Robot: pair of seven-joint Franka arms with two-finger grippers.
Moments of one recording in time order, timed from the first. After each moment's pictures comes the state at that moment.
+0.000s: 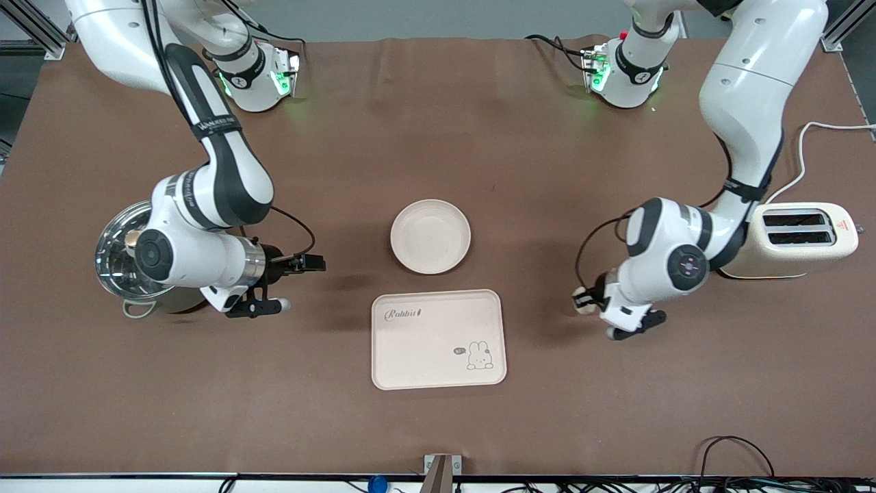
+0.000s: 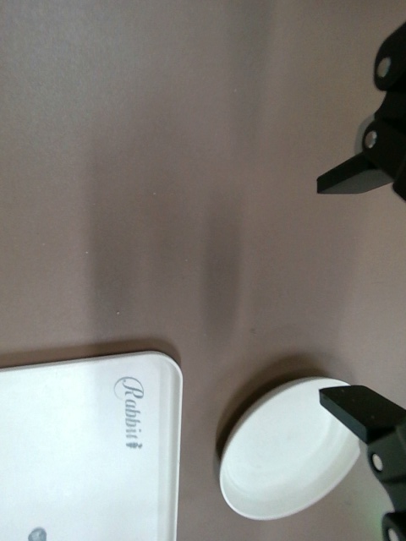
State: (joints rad) left arm 0.02 0.65 -0.40 -1.72 0.03 2.31 -0.71; right arm 0.25 0.49 0.03 -1.70 0.37 2.03 0.04
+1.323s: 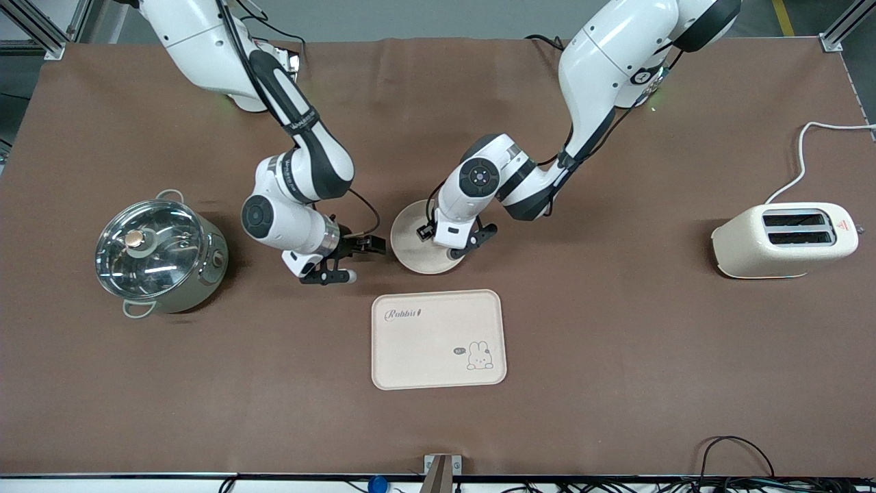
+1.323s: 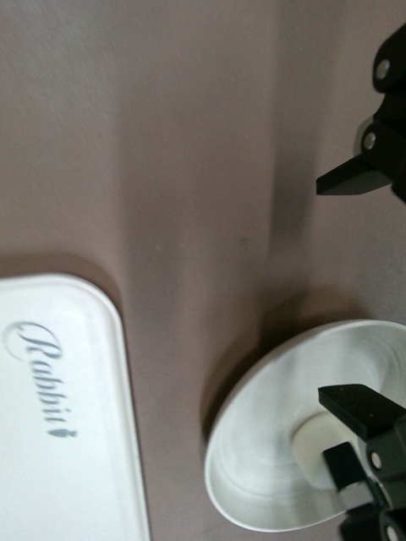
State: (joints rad) left arm -0.44 0.74 -0.43 -1.69 0.03 2.48 -1.40; right arm 0.48 0.50 0.03 -1.95 0.58 2.42 0.08
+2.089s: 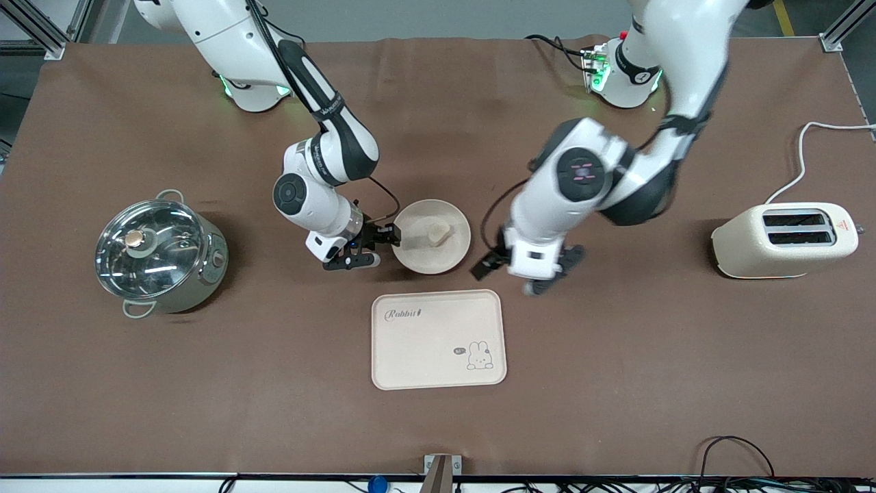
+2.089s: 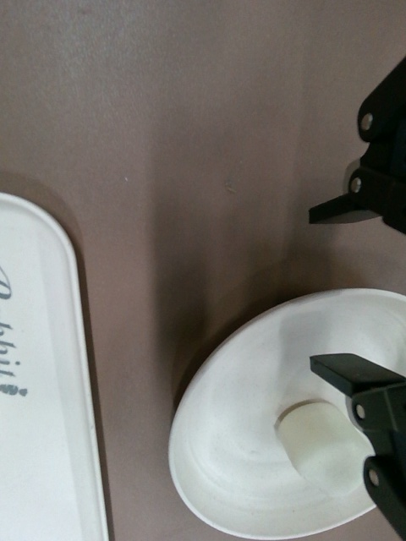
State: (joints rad) left arm -0.19 0.49 -0.41 -1.49 0.03 2.06 -1.22; right arm 0.57 0.50 0.03 -2.01 0.58 2.57 0.08
